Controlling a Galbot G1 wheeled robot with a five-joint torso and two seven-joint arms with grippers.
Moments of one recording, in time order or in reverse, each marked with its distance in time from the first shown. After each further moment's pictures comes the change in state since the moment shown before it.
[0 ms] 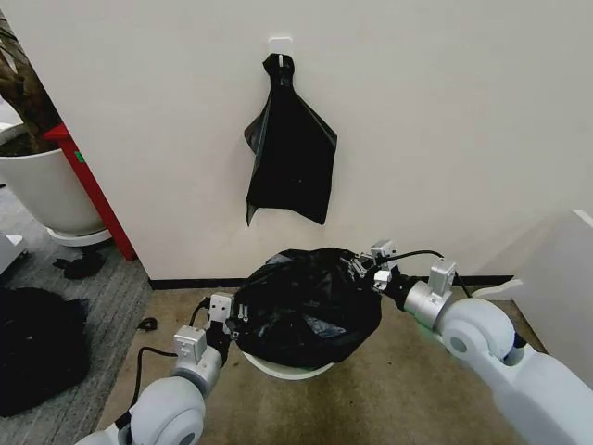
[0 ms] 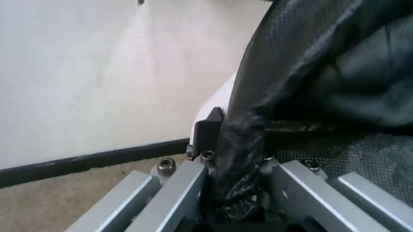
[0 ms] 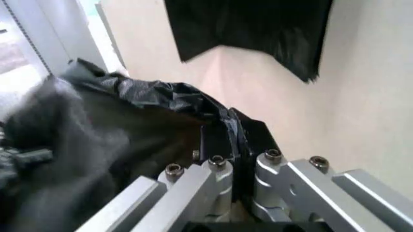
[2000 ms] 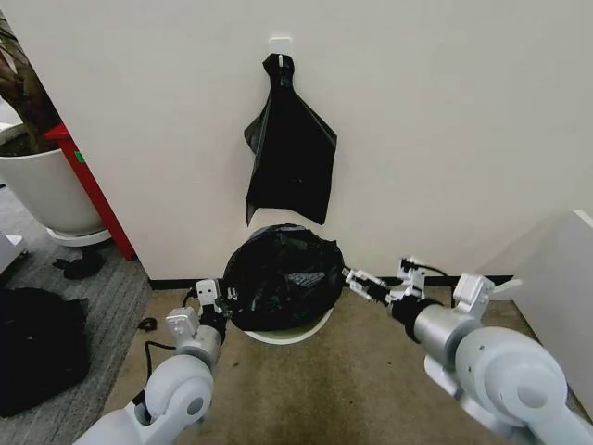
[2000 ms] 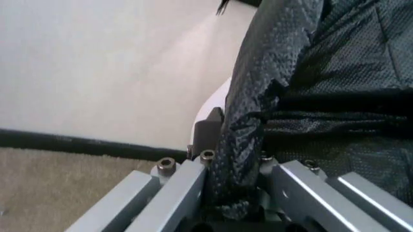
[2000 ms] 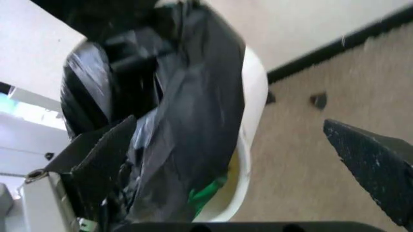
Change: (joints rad) left arm -0.107 -0.094 -0.005 0.091 -0.176 -0.072 -0.154; right arm -0.147 0.172 0.074 0.468 0.848 -0.081 1.201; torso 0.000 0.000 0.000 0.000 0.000
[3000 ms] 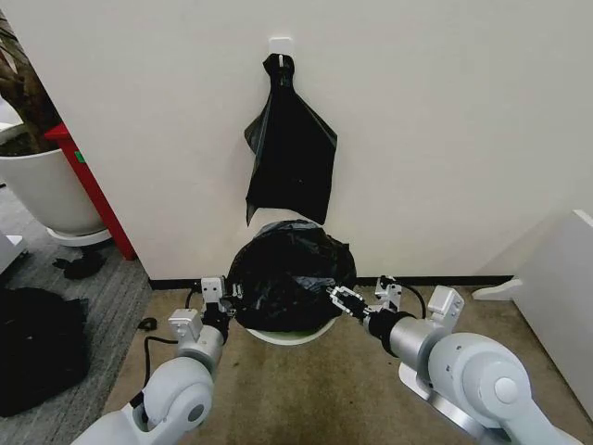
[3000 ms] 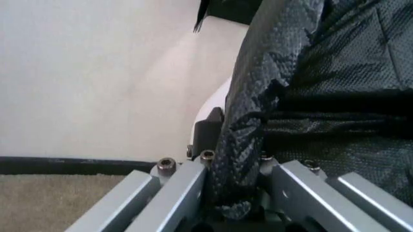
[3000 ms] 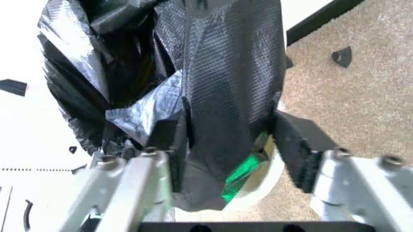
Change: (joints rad) left arm 0.008 0.014 0.008 -0.013 0.064 -0.010 0.045; right arm -0.008 0.036 -0.054 -0.025 0.044 0.051 0.004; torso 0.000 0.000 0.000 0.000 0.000
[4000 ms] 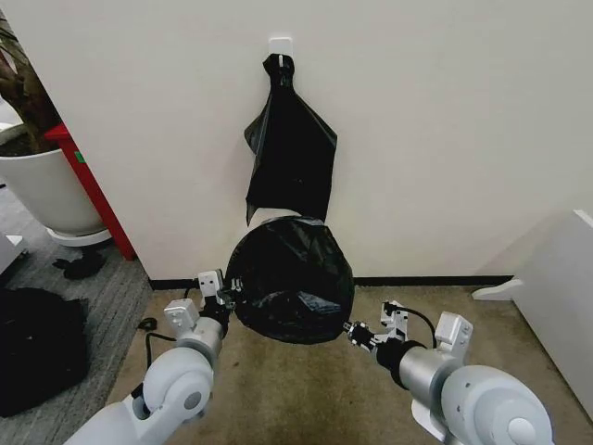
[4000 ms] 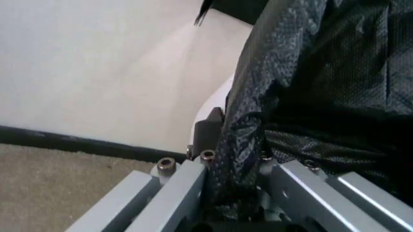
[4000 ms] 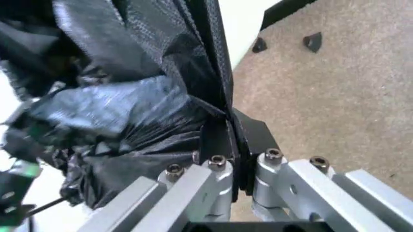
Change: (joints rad) left arm -0.038 -0.004 -0.012 -0.041 -0.195 0.030 -0.063; right arm -0.157 -0.029 0.029 0.007 -0.130 -0.099 -0.092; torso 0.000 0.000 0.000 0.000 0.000
